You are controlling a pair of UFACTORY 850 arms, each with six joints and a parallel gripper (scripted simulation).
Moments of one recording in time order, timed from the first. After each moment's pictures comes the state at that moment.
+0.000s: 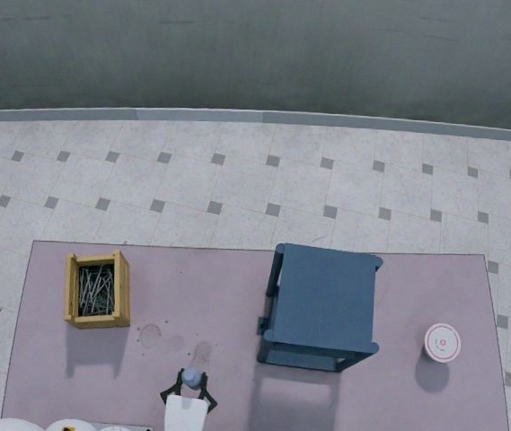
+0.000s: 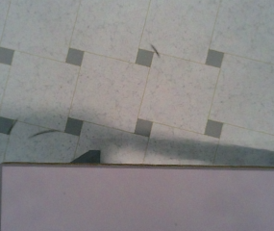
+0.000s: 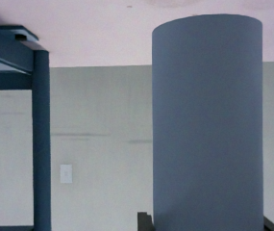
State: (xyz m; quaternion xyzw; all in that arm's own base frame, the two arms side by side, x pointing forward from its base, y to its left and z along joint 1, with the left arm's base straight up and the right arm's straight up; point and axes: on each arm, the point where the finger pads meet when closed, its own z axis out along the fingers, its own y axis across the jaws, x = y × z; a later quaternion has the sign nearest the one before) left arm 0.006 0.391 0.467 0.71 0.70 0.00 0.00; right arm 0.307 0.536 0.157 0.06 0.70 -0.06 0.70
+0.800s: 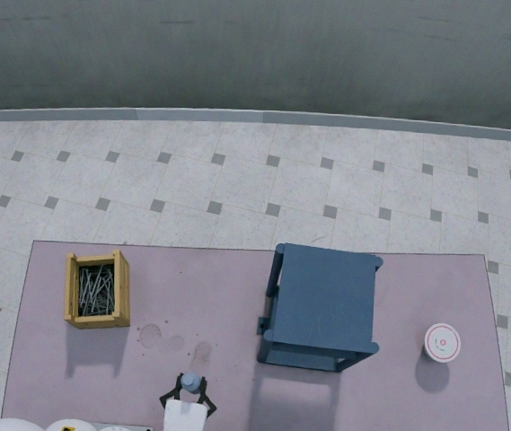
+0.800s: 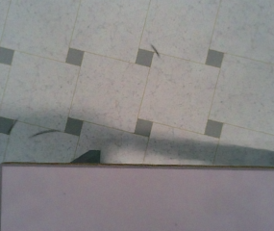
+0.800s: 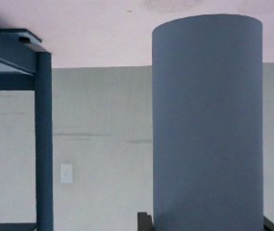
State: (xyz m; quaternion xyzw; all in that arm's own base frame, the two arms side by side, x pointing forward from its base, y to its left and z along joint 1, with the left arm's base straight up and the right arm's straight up) left arm 0.006 0.391 0.467 0.71 0.70 0.00 0.00; right arm 0.296 0.538 0.157 0.06 0.70 -0.06 0.70
